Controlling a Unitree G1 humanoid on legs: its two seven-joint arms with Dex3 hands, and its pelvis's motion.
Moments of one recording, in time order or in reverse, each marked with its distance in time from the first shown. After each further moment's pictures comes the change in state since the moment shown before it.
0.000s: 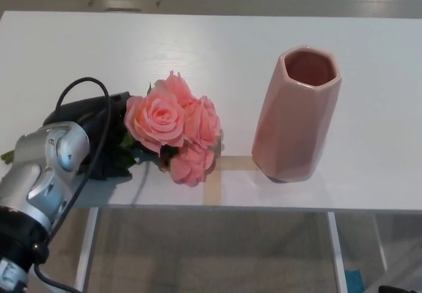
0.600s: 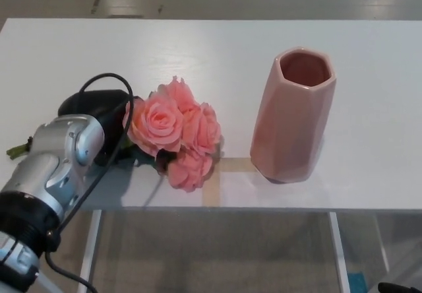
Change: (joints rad) left_arm -0.073 -0.020 -0.094 0.104 0.049 -0.080 0.084; right_arm -0.008 0.000 -0.005 -0.002 0.006 0.000 0.005
